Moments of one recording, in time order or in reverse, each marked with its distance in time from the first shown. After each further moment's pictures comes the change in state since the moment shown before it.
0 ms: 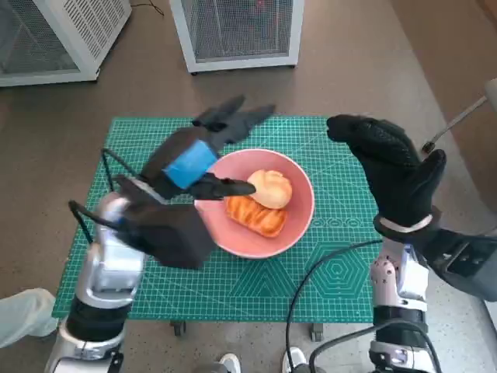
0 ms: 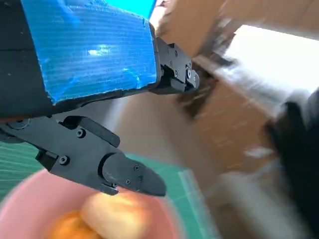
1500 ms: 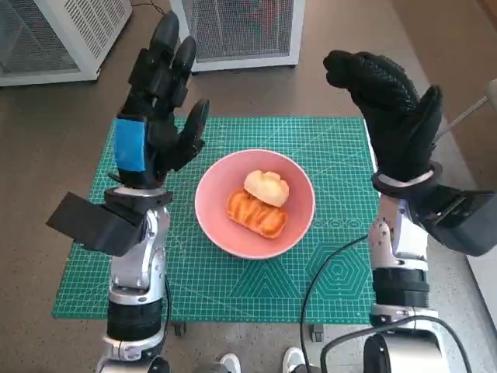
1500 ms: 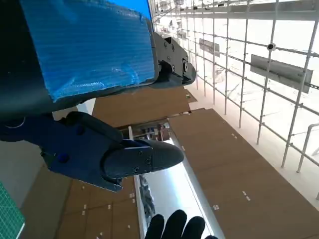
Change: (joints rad) left arm 0.020 -0.270 0.138 0.063 -0.276 -0.127 0.402; right arm -0.209 -0.019 0.010 0.155 -0.154 -0.068 -0.173
